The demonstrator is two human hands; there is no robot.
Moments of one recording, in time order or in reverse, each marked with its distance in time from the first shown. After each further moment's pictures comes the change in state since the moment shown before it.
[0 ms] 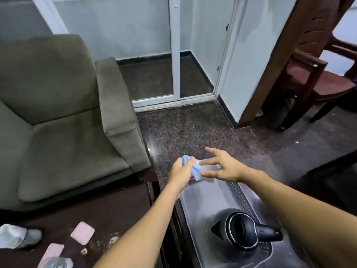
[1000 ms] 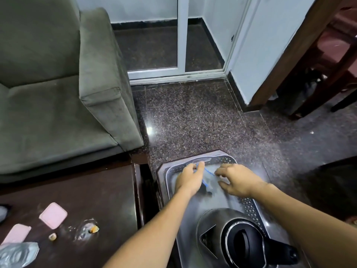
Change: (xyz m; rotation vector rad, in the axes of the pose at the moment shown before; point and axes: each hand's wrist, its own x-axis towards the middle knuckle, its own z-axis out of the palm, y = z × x) left_hand 0.075 -0.124 0.083 0.312 -0.014 -0.139; right_hand 0.028 0.130 0.091 -0.413 -0.078 -0.109
